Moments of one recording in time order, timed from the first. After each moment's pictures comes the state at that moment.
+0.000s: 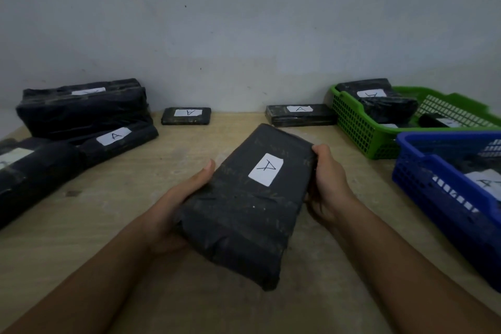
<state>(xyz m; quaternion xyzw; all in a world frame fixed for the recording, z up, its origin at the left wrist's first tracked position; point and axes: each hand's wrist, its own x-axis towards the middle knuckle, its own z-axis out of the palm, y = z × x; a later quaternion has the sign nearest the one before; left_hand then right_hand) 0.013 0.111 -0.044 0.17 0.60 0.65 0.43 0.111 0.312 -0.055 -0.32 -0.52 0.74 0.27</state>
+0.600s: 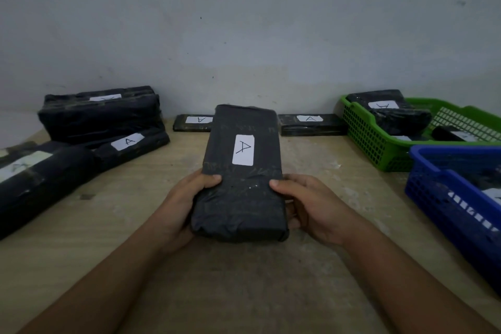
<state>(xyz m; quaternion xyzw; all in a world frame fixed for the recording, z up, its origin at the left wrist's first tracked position) 0.006 0.112 -0.059 0.14 0.49 0.77 0.39 0.116 0.294 -0.060 -0.14 -0.65 0.75 0.05</state>
